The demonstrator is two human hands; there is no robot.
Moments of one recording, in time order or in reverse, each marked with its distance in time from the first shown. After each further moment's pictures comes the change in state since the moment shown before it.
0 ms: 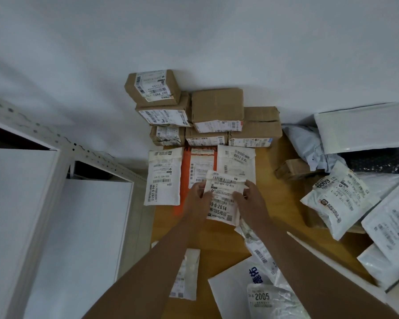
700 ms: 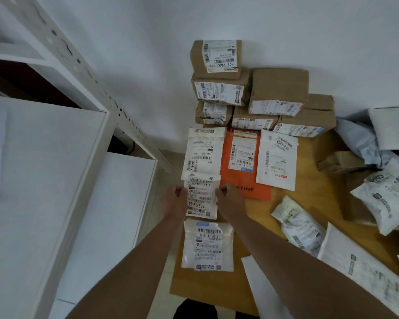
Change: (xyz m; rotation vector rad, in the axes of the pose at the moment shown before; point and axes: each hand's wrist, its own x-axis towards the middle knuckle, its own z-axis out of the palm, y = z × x) left_hand -0.019 -0.083 -0.149 0.244 0.398 -0.069; right_hand -0.039 0.016 0.160 -0.402 -0.097 -0.067
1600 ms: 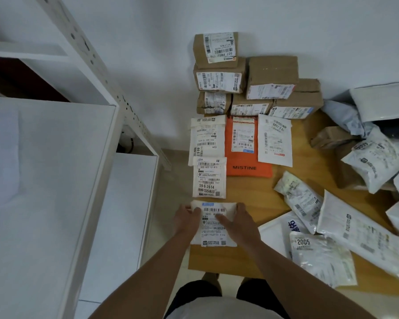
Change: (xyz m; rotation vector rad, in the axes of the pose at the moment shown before) left_hand -0.054 -0.074 -0.011 0.001 -0.188 -0.125; right_hand -0.093 0.066 0.034 -0.211 -0.014 0.156
